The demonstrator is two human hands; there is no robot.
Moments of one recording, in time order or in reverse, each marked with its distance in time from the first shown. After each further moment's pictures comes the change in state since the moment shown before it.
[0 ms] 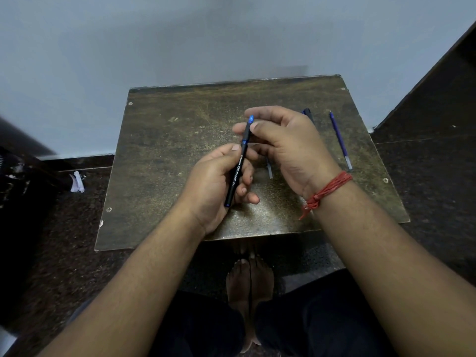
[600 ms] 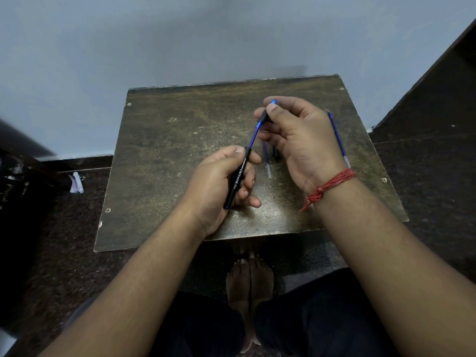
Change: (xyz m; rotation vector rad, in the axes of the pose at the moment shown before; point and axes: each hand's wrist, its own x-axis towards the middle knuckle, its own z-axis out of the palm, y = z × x) left_hand -0.002 -0.002 0.002 0.076 -0.002 -0.008; right_hand 0.004 -0.002 -0.009 0.104 0.165 -0.085
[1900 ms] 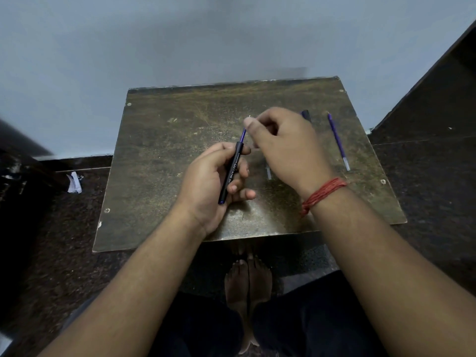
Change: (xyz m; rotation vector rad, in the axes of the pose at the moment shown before) left_hand 0.000 0.005 -0.002 -0.113 0.085 0.014; right_hand -0.010 -0.002 0.012 -0.872 -0.028 -0.232
